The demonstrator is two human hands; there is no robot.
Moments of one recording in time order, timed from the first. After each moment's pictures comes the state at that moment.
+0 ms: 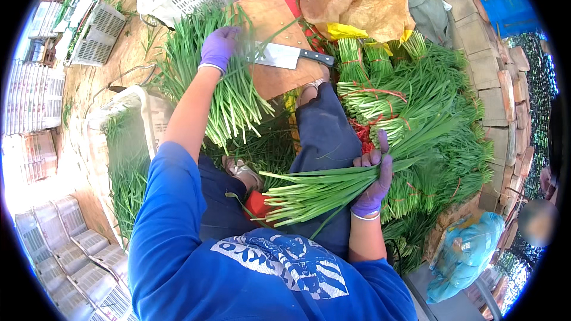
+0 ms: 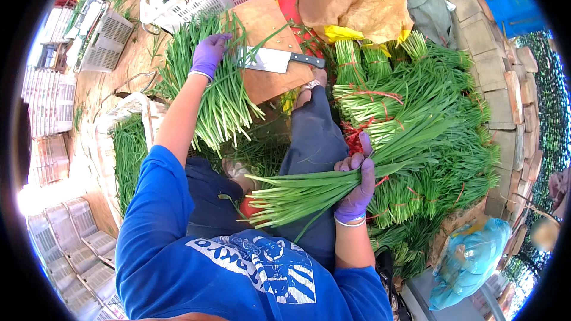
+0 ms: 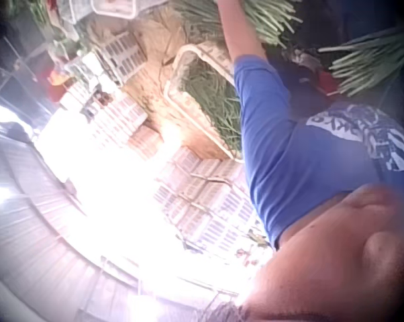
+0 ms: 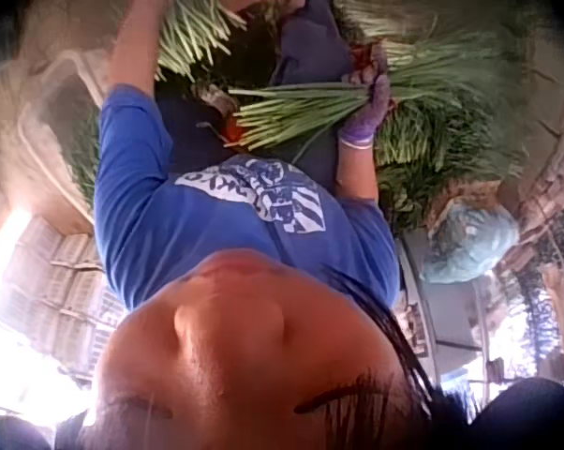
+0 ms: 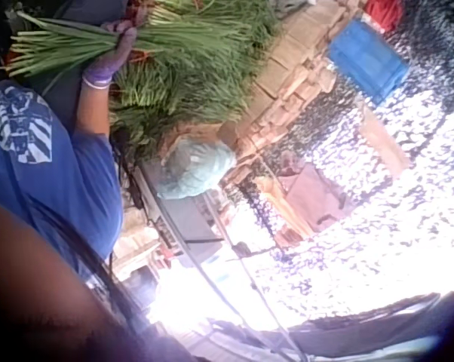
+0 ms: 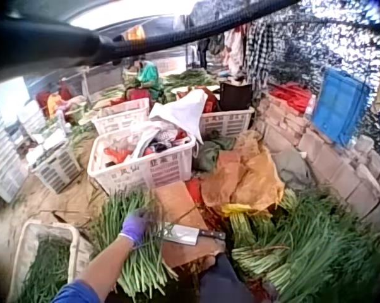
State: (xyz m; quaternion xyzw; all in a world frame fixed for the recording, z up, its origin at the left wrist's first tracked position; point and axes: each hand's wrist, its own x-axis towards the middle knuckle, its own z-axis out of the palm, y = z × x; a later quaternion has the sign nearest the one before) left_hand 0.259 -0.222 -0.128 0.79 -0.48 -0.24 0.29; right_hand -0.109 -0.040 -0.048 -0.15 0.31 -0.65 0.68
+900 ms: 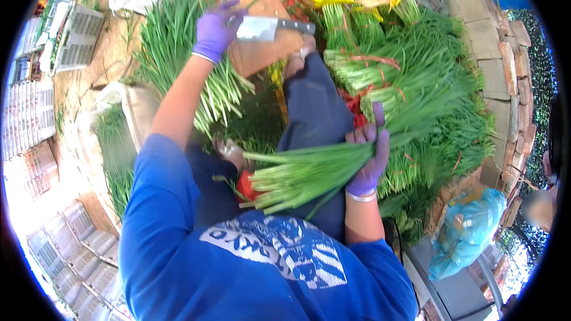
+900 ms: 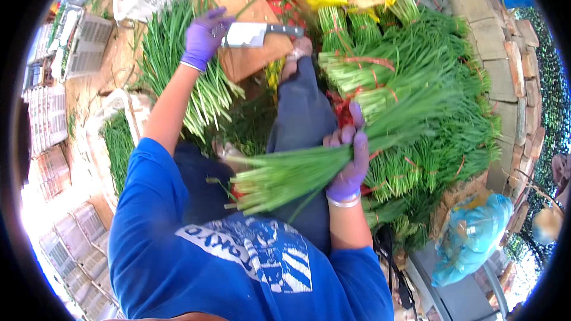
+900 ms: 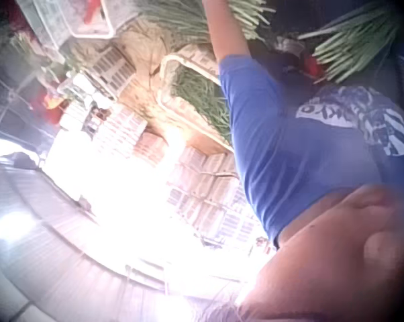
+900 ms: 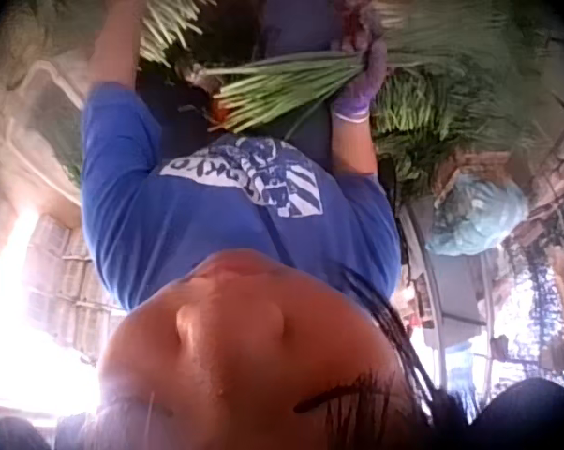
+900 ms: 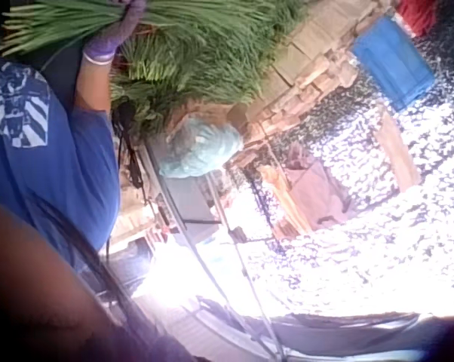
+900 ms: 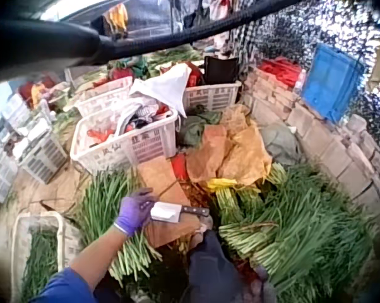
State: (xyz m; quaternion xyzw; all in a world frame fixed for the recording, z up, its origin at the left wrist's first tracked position) left_hand 0.205 -0.215 -0.128 0.61 -0.74 0.00 0.27; right_hand -0.120 -0.040 -0.049 -0.10 0.27 -0.65 0.70
